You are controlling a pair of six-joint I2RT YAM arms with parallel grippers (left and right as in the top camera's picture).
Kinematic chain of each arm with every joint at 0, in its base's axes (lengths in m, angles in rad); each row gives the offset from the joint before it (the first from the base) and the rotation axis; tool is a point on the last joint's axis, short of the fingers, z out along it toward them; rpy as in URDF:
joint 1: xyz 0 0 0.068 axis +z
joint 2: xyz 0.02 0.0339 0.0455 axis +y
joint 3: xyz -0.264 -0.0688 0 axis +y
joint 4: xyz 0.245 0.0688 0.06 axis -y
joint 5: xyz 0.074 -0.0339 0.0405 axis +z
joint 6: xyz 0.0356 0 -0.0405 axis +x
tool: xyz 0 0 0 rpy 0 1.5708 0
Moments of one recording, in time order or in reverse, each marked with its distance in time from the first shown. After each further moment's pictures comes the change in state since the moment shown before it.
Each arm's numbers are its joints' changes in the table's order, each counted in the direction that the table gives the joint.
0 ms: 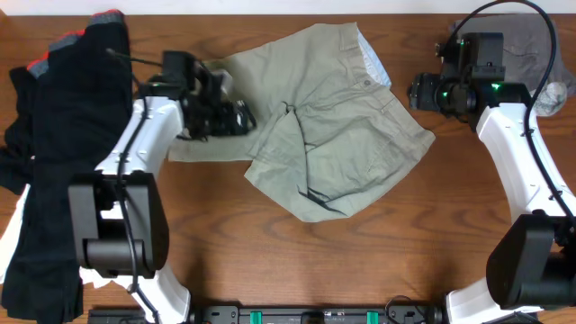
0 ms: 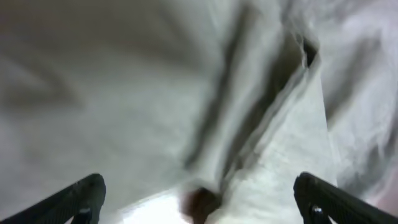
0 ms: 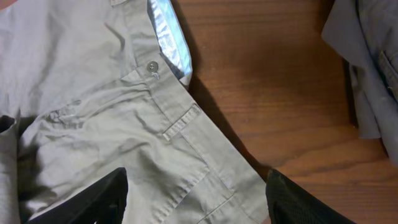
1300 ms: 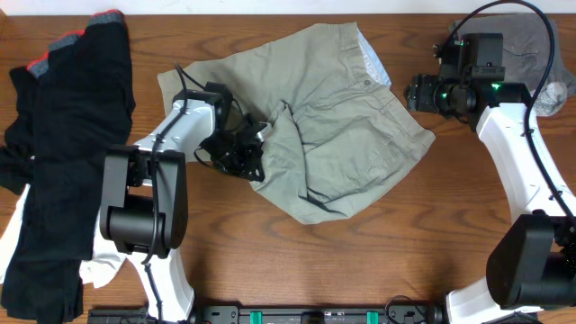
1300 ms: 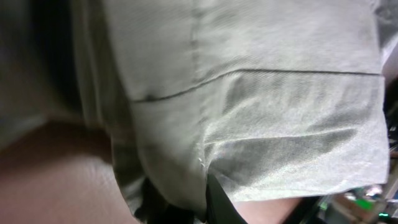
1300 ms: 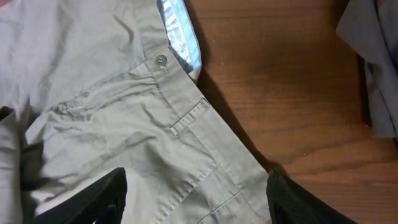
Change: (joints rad) left arm -0.103 0.138 0.023 -0.272 -0.093 0.341; right arm 0.000 0.000 0.000 -0.016 0.031 -0.013
